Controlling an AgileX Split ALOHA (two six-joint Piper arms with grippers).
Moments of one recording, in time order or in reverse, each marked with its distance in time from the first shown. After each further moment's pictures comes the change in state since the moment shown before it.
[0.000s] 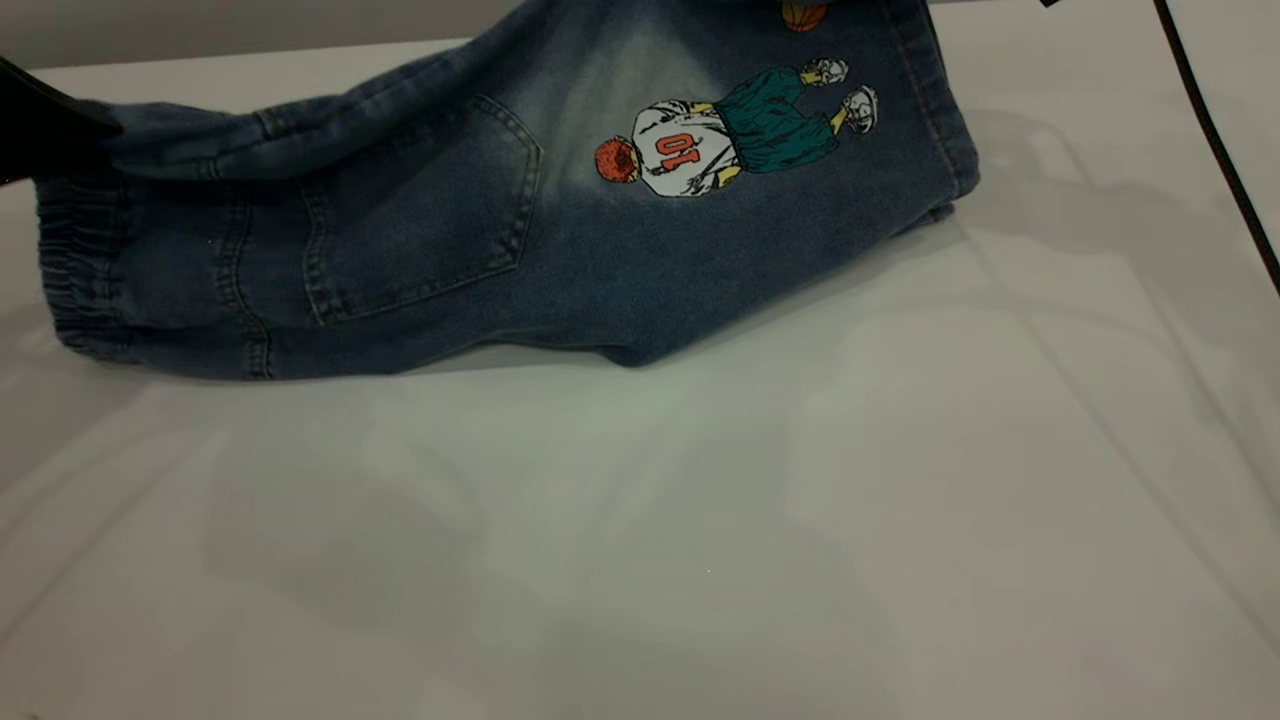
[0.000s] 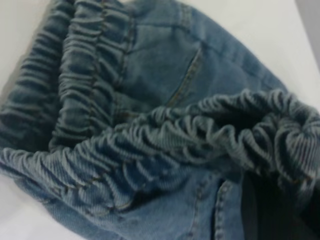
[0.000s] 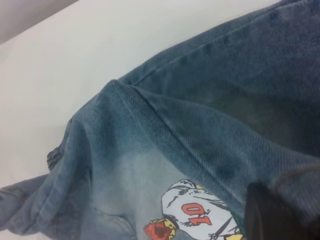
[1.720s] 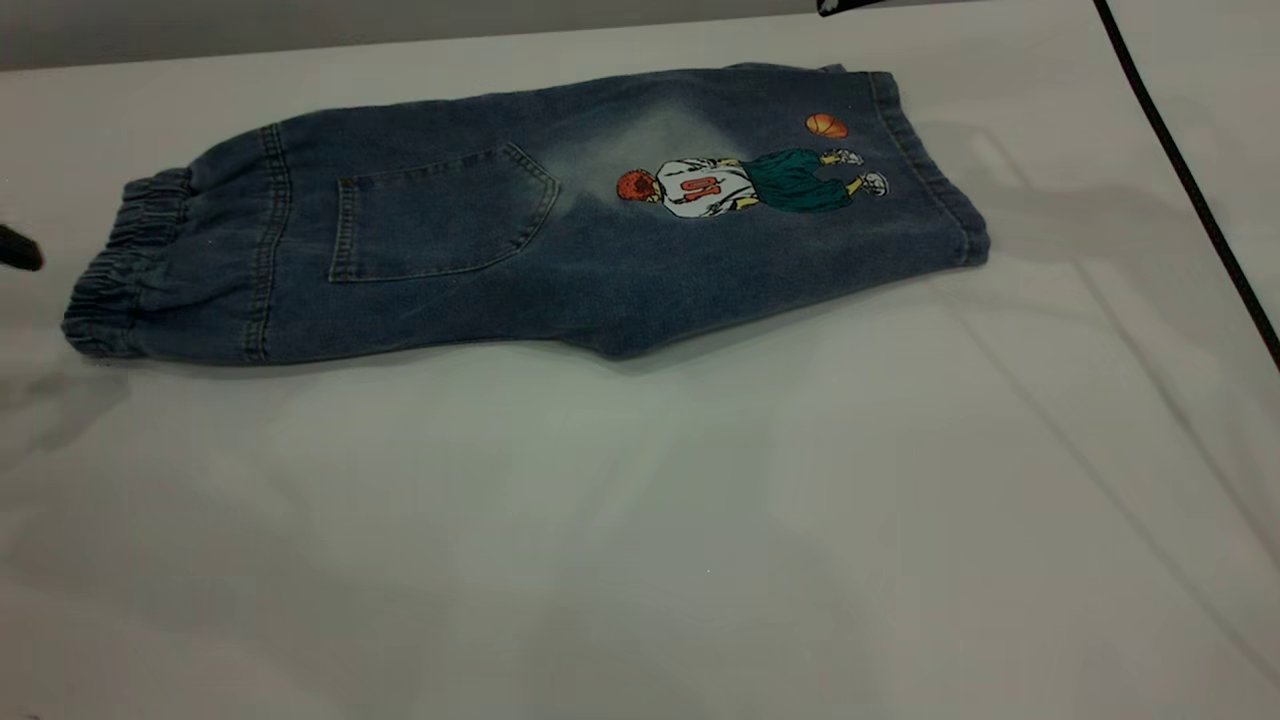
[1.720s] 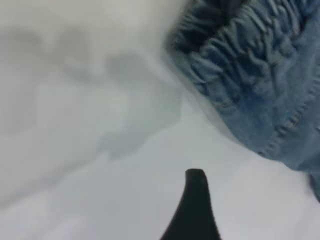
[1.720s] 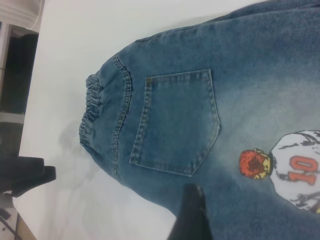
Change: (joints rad) left arm 0.251 0.120 -0.094 0.647 0.232 -0.252; right arm 0.024 -0.006 -0.012 0.066 0.161 -0.234
